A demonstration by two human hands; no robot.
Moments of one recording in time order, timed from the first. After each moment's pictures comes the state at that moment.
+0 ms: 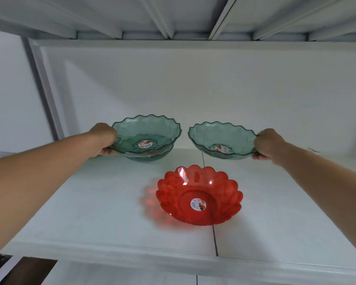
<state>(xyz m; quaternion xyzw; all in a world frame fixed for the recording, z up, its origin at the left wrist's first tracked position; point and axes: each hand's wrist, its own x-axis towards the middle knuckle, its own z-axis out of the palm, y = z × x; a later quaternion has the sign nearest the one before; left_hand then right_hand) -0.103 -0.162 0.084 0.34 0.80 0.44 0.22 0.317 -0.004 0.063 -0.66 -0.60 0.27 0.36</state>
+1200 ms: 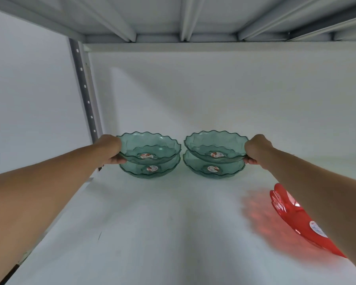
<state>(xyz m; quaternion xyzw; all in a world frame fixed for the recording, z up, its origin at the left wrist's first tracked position) -0.399 -0.130 0.069 0.32 0.78 0.46 0.28 0.004 -0.004 0.049 -0.71 -0.55 0.26 0.36</state>
